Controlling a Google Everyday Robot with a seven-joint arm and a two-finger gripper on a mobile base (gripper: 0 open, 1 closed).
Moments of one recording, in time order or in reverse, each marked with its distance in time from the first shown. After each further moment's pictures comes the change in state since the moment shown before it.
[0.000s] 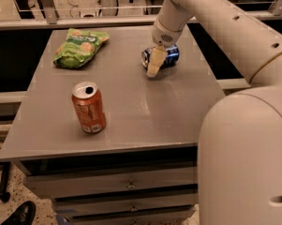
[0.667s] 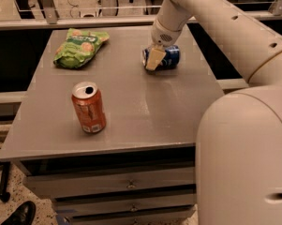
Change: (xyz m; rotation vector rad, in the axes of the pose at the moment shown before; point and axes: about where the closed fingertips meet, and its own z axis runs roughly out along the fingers) arm -0.002 0.000 0.001 -0.009 -0.003 0.007
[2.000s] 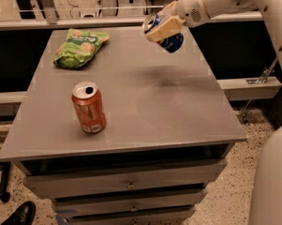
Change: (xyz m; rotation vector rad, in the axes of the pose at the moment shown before) arm -0.034 -0.004 -0.119 0.051 -0.657 0.121
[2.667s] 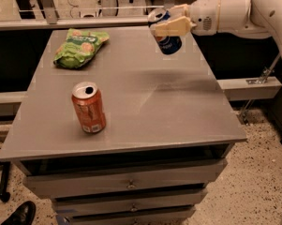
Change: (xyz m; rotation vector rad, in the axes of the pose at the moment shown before) arm -0.016 0.012 -0.024 -0.032 -0.357 0.141
